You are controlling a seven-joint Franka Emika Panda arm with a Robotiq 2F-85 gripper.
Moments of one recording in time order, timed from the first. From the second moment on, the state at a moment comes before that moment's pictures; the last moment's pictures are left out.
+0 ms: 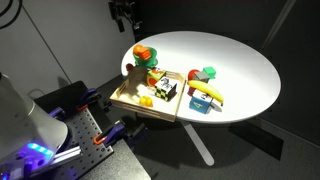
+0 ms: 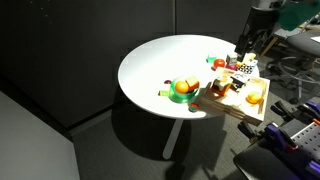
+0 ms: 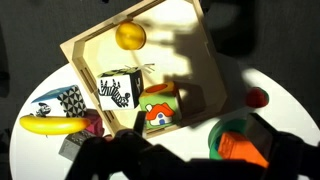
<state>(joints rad) 0.05 -0.31 0.20 -2.60 -0.07 2.29 0.20</state>
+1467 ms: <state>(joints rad) 0.13 -0.06 0.22 -2.48 -0.10 2.32 0.20</state>
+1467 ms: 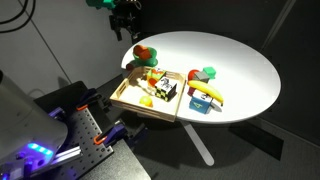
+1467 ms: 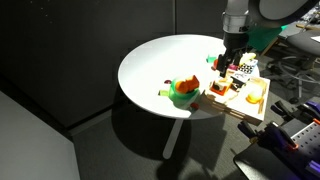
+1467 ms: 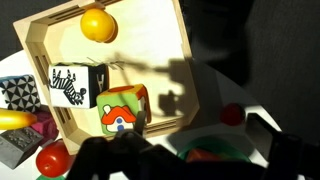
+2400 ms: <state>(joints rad) 0.20 0.05 0.22 -2.47 -0.10 2.42 0.21</state>
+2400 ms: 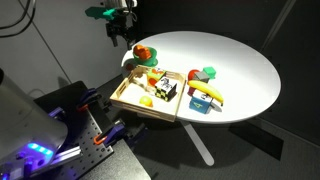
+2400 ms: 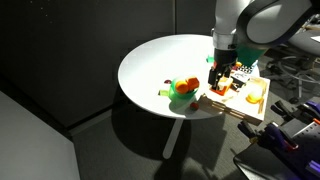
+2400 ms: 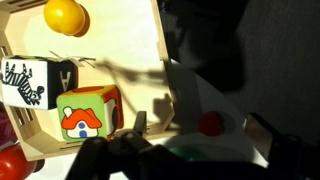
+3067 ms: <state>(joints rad) 0.28 0.24 0.21 -2.39 -0.16 2.48 0.34</state>
